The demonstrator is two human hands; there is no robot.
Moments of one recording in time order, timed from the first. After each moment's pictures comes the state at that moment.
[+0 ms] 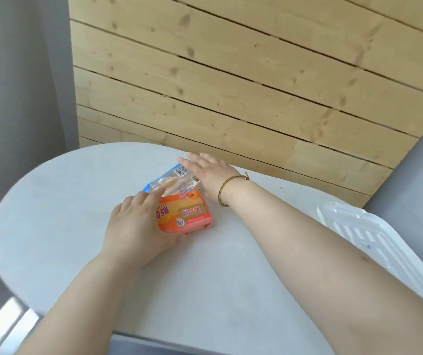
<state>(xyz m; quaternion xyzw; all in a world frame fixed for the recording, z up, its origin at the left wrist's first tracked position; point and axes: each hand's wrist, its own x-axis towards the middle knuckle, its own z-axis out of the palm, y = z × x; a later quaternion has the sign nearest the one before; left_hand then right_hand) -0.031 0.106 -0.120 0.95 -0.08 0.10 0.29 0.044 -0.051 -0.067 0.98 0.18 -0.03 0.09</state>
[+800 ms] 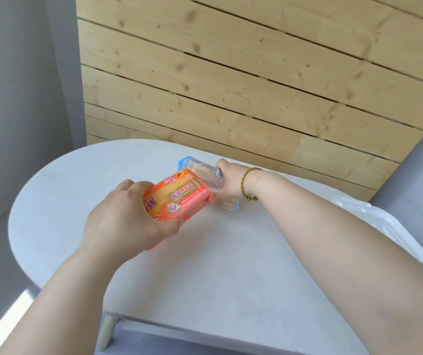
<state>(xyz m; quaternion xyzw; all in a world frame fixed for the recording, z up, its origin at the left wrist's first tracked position) -0.050 0.135 -0.090 0.93 -0.05 0.12 0.35 0.035 -0.065 -0.056 0.99 0.03 -0.15 -0.04</state>
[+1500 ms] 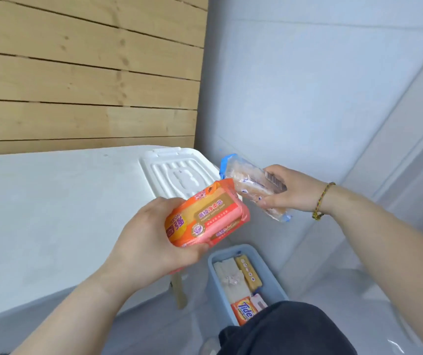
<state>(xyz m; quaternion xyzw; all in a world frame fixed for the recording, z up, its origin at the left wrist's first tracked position) -0.227 -0.092 -0.056 0.76 -0.45 -0.07 0.46 -0.340 -0.320 0.009 0.93 -0.25 0.01 -0.27</state>
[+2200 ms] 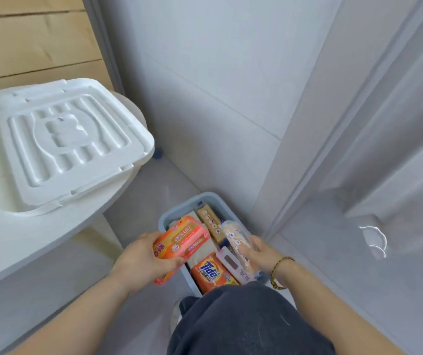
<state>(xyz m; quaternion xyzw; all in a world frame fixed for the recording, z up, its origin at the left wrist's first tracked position) -0.259 -0.250 -0.245 0.84 -0.40 -0.29 0.23 -0.450 -0.395 -0.268 0.68 -0.51 -0.08 -0.52</state>
